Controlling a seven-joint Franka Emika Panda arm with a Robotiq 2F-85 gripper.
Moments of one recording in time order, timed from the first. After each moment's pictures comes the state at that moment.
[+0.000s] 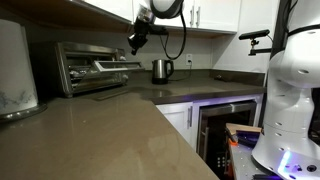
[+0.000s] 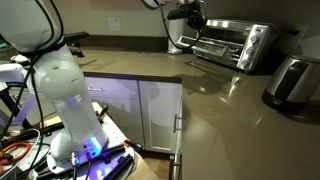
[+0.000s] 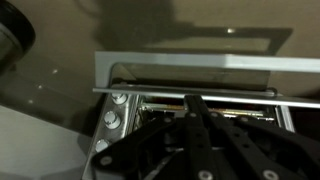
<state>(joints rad) -0.09 -0.16 -0.02 -2.16 -0.30 2.58 0.25</state>
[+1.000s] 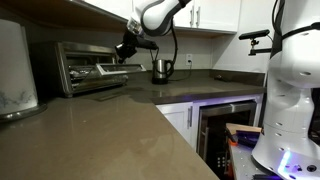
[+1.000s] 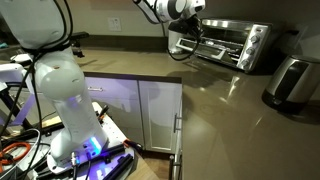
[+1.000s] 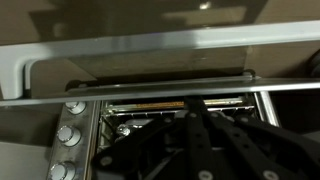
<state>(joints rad) -0.07 0.00 0.01 -2.16 -0.21 2.83 0.32</state>
